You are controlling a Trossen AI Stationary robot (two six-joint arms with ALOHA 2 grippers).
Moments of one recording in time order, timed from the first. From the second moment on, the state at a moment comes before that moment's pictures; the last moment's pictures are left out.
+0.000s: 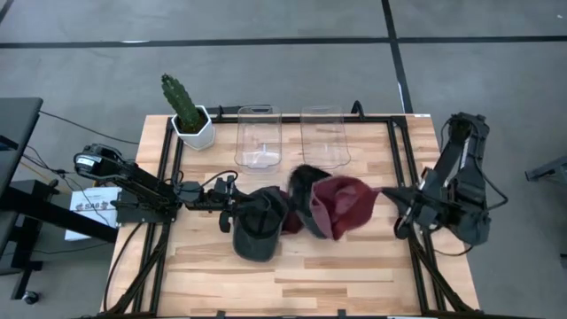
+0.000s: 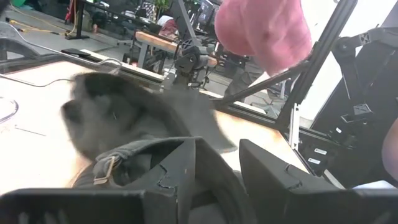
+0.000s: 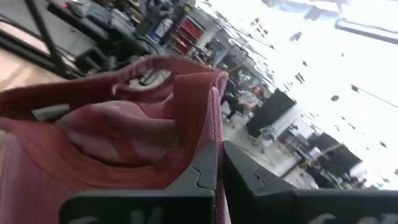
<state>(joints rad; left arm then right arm) -0.22 1.36 0.16 1.19 -0.19 -0.30 1.17 0.81 0.80 -0.40 1.57 -0.31</state>
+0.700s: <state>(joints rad) -0.22 1.36 0.16 1.19 -0.19 -0.30 0.21 0.82 0.80 -0.38 1.37 -0.13</state>
